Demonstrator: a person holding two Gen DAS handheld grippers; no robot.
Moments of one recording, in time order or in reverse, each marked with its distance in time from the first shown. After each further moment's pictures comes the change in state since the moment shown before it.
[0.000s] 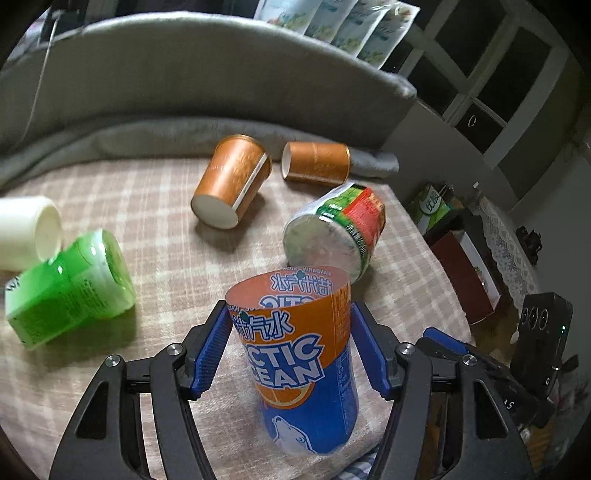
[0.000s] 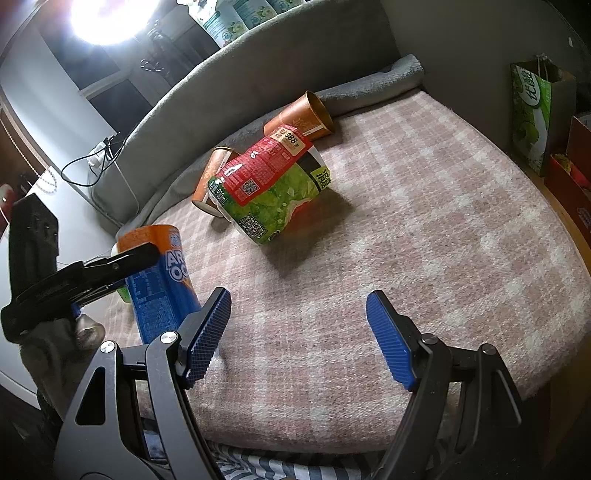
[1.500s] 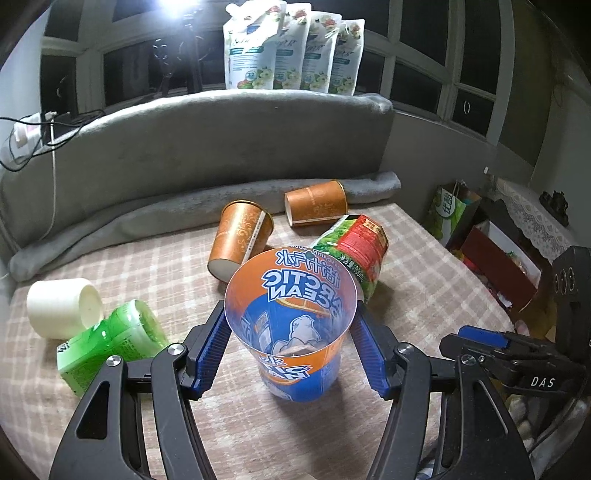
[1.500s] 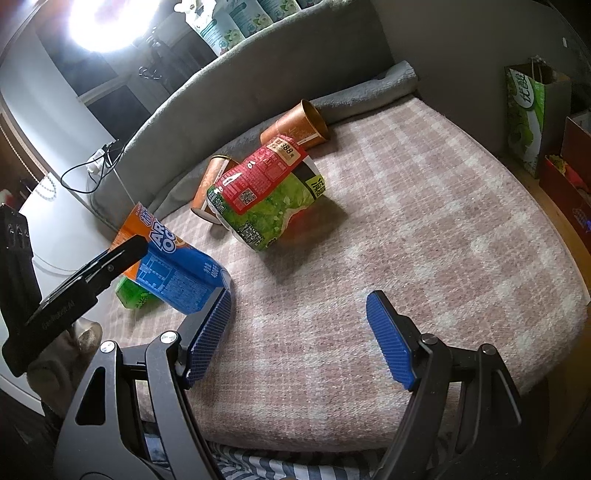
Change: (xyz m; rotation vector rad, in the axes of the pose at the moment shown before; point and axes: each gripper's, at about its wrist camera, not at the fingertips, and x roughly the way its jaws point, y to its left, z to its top) left arm -0.015 -0.034 -0.009 0.224 -0.191 0.177; right arm -0.008 -0.001 0.001 0.015 -0.024 -0.012
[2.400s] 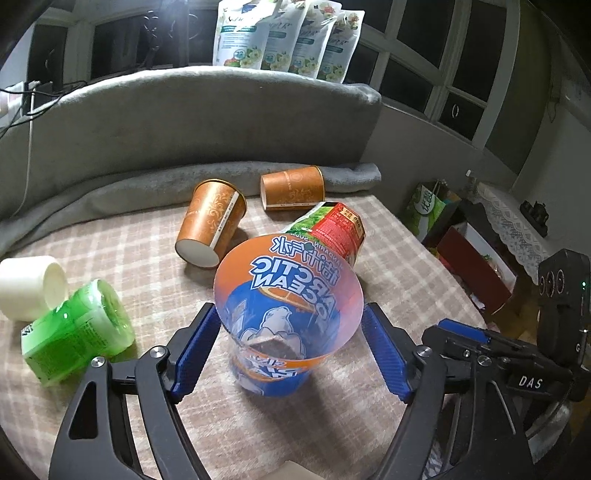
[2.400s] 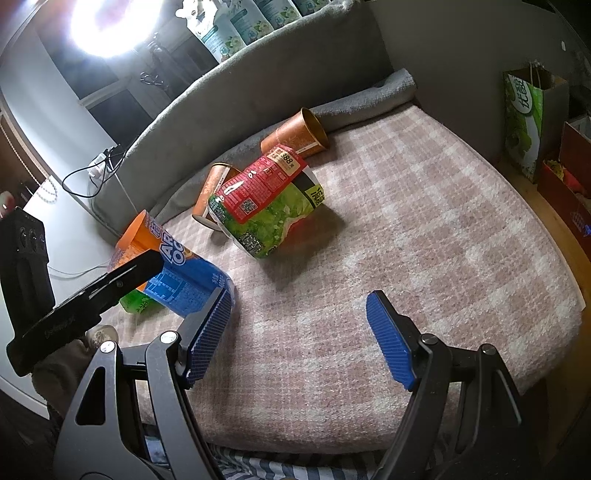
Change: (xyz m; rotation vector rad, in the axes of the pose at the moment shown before) left arm 0.010 0.001 -0.001 -0.062 0.059 -0.122; right arm -0.006 0.000 0.004 -0.008 -0.020 -0.003
